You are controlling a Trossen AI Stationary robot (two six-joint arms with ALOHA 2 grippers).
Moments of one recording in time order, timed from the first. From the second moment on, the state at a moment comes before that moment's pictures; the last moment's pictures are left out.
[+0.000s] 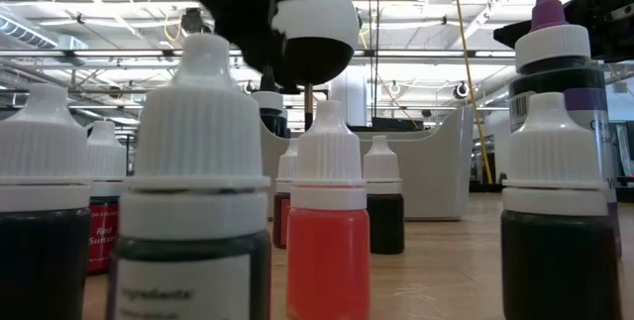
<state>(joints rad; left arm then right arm) -0.09 1.63 1.21 -0.49 0.00 -0.01 0.33 0.34 0.02 0.36 0.34 -0.15</state>
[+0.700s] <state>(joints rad) -0.40 1.58 1.39 -0.35 -0.10 0.07 0.33 0.34 0.02 0.36 0.34 -0.16</state>
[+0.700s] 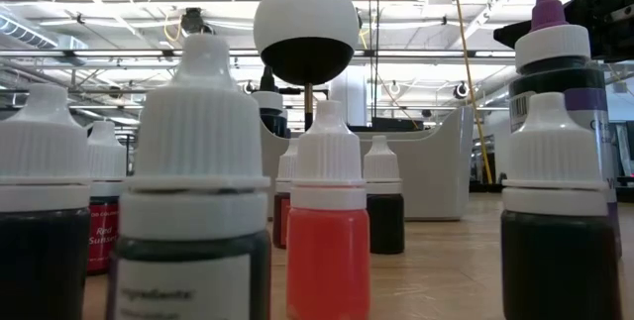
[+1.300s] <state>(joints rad) -0.35 0.93 0.68 0.02 -0.41 0.08 0.33 0.34 0.02 0.38 0.36 -0.18</state>
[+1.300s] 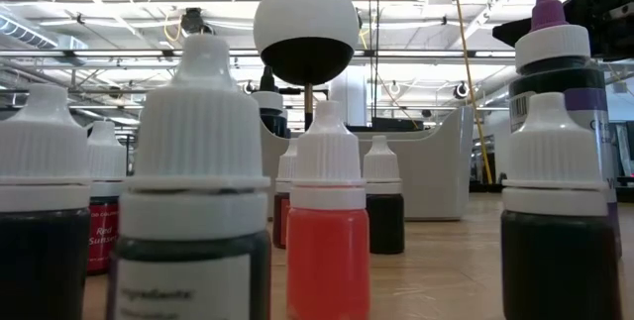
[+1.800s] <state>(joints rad) -0.28 0.81 0.29 0.31 -0.34 -0.03 0.39 0.50 0.12 0.47 0.45 -0.15</state>
